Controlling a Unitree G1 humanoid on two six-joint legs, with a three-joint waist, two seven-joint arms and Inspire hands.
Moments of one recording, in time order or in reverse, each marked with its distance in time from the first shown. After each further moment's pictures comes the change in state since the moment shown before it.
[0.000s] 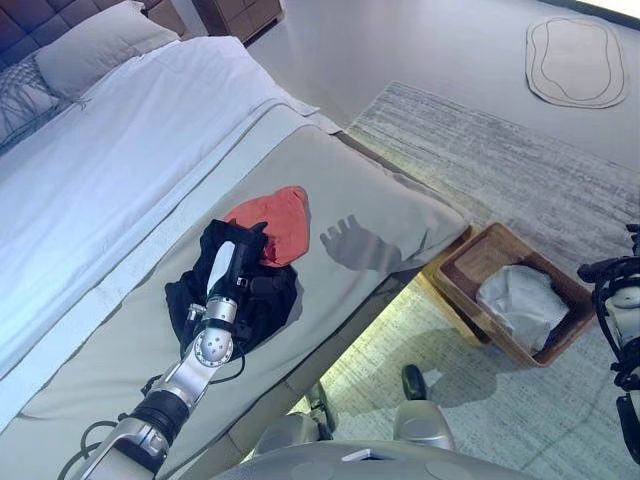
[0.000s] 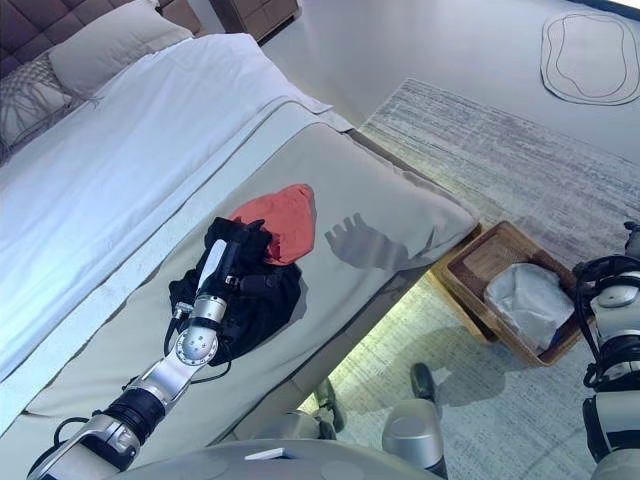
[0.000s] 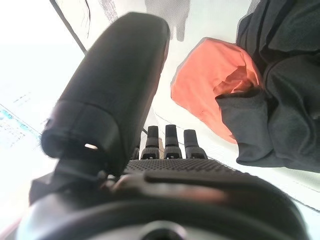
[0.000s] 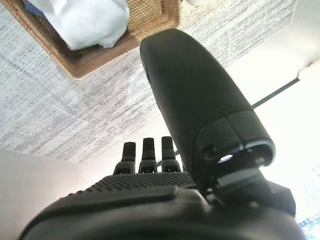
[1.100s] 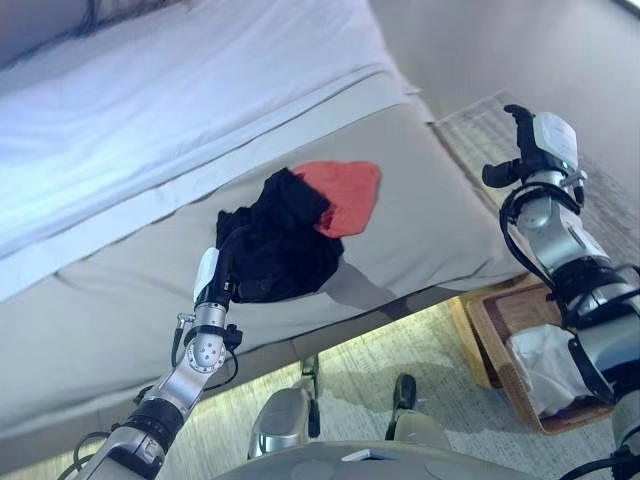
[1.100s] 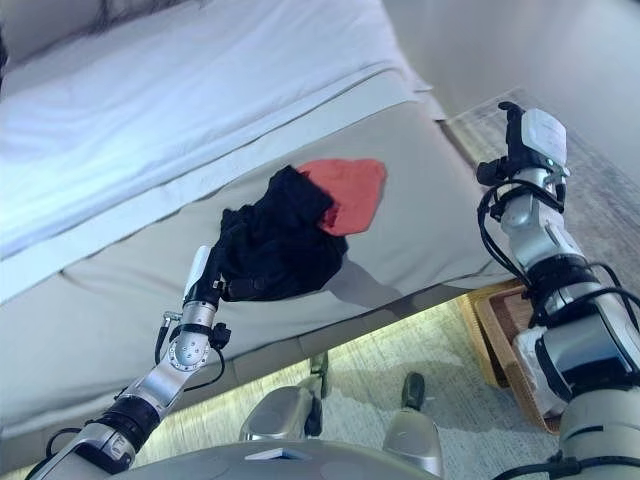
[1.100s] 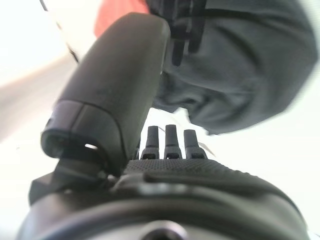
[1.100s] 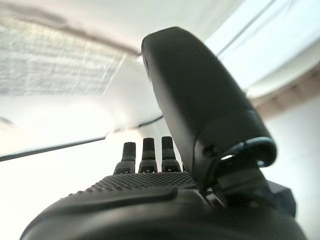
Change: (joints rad) left arm 0.012 0.005 0.039 0.023 -0.002 0.019 0.065; right arm -0.445 0.152 0.440 -0.075 -0.209 -0.060 -0.057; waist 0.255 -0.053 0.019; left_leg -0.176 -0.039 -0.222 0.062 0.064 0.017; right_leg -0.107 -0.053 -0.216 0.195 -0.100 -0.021
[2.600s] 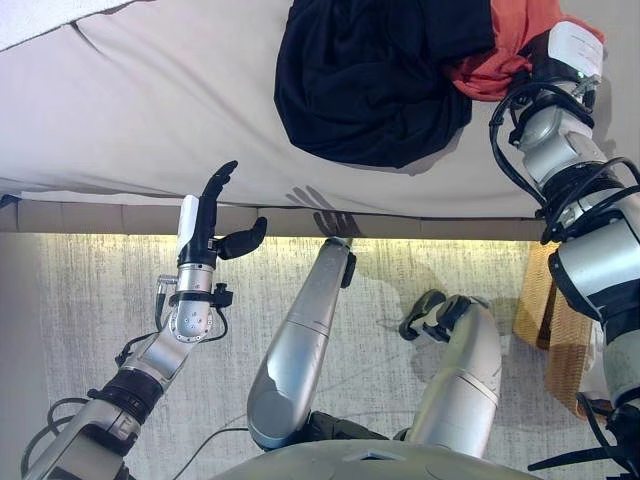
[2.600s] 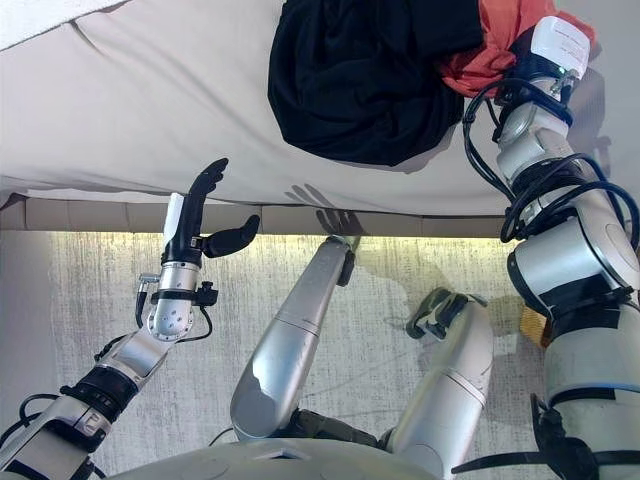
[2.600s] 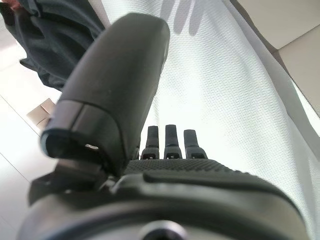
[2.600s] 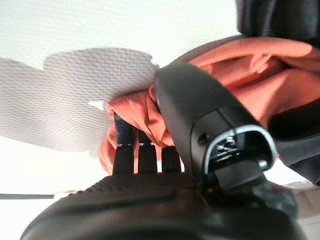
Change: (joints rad) left arm -0.045 0.159 -0.028 -0.201 -0.068 -0.108 0.113; right arm -0.446 0.060 0.180 0.274 0.021 0.163 0.060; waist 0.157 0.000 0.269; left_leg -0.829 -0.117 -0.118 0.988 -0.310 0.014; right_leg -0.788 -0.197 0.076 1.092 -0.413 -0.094
